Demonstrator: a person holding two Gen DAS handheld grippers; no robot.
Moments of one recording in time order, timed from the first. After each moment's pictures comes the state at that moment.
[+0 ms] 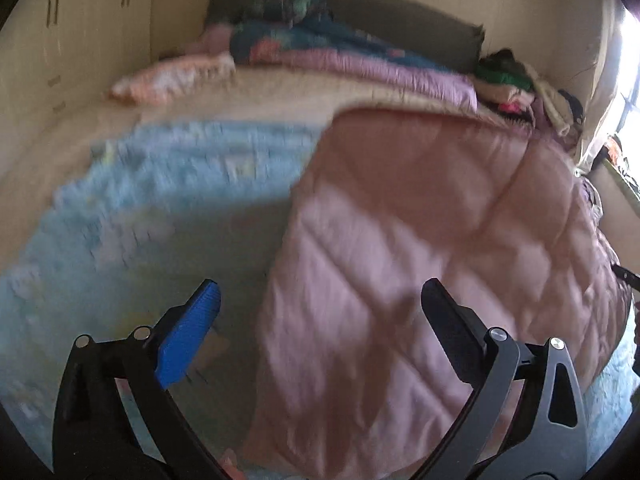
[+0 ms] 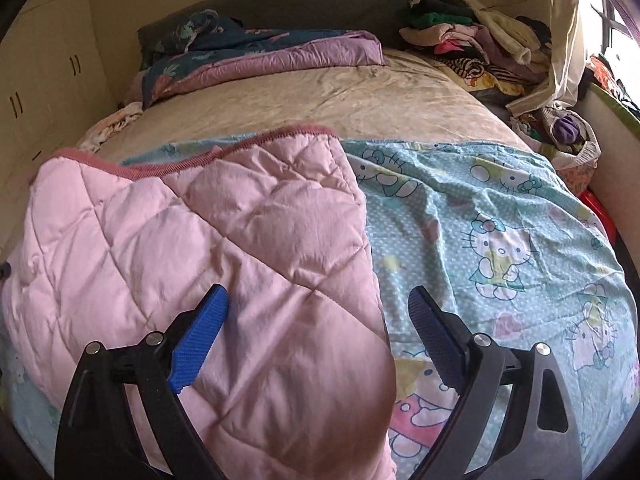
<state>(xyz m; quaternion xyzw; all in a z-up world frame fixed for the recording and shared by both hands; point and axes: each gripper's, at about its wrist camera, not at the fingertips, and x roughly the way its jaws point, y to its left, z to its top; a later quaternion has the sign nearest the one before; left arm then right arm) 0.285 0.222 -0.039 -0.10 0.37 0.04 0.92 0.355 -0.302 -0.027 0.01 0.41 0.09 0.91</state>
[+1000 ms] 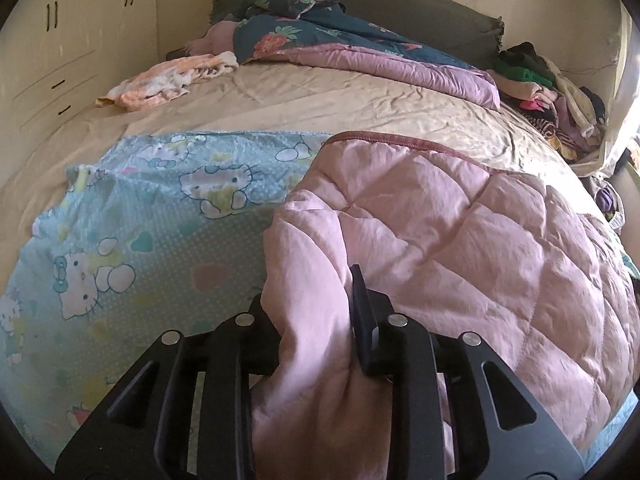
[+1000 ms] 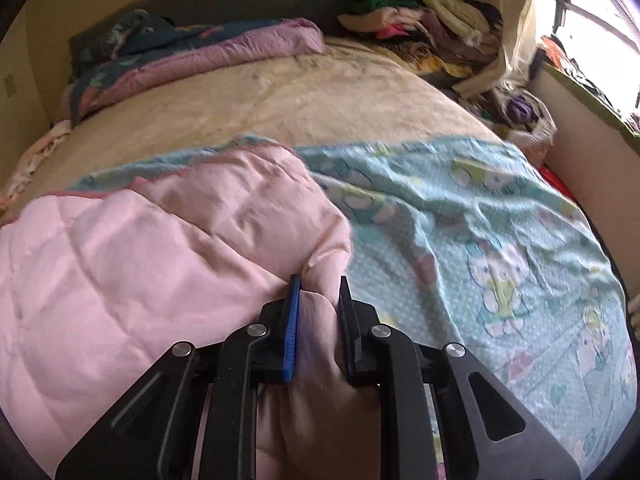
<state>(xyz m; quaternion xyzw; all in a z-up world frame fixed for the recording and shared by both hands) 0.367 0.211 -0.039 -0.08 0.37 0.08 0.92 0.441 -0.290 -0.053 0.03 0.43 -0.03 0.90</state>
